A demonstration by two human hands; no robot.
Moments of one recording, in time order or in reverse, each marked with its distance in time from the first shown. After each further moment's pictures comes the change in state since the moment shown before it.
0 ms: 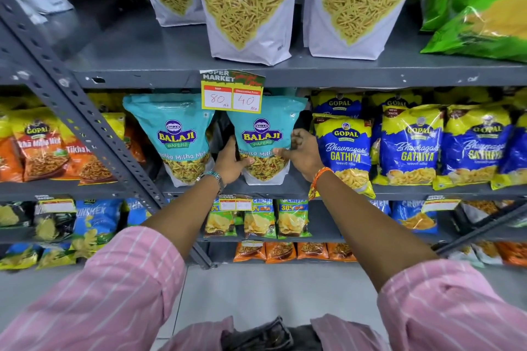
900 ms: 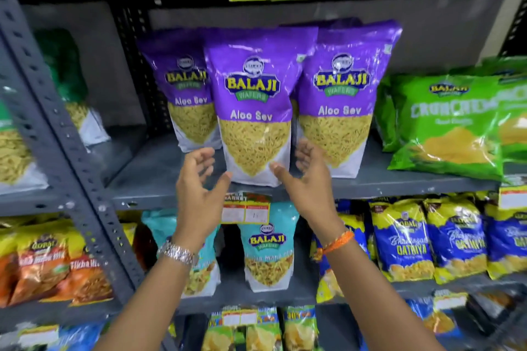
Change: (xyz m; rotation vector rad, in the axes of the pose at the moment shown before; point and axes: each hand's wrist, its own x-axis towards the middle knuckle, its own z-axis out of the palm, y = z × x) left_hand -0.065 0.188 -0.146 -0.335 0.505 0.544; right_hand -0.068 -0.238 0.004 -0.026 0.236 -0.564
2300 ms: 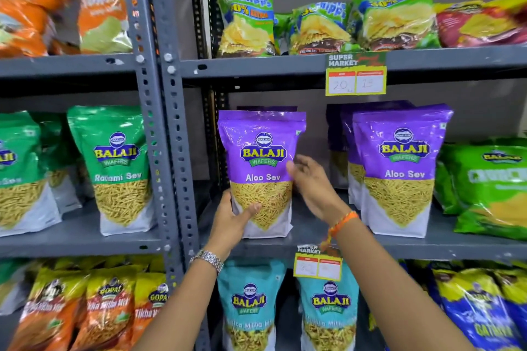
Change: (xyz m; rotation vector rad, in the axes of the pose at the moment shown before) left_hand 0.075 -0.031 -0.097 -0.194 -0.113 -0.172; right_hand 0.080 -0.063 0.125 0.494 -0.305 0.089
